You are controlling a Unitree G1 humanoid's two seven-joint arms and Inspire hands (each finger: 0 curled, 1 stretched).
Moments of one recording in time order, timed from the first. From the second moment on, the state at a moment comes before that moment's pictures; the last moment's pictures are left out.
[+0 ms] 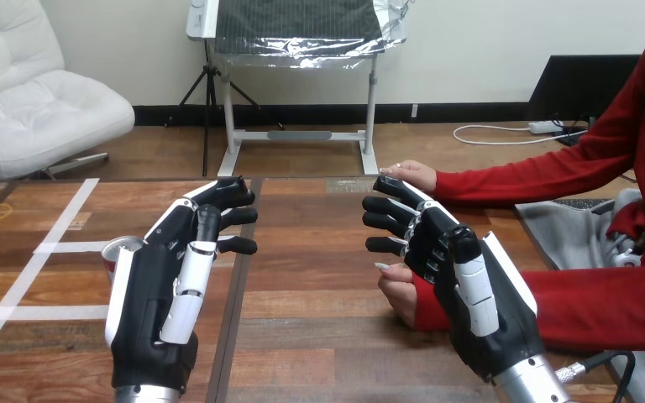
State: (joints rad) left arm 0.25 0.00 -0.03 -0.04 -0.07 -0.51 -0.10; right arm 0.11 -0.09 0.04 0.08 0.19 -0.39 0.41
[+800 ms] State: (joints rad) left arm 0.24 0.01 -0.02 -0.04 -0.06 -0.51 -0.10; right arm 0.11 -0.09 0.04 0.08 0.19 -0.39 0.41
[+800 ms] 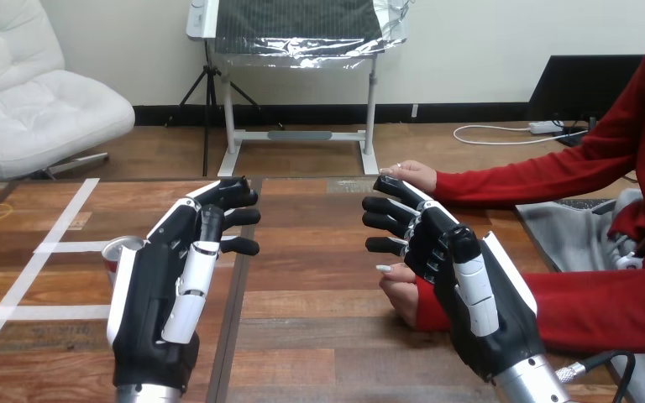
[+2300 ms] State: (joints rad) left arm 0.04 0.11 0.14 0.05 0.15 -0.51 0.12; right arm 0.11 -0.09 0.04 0.08 0.19 -0.39 0.42
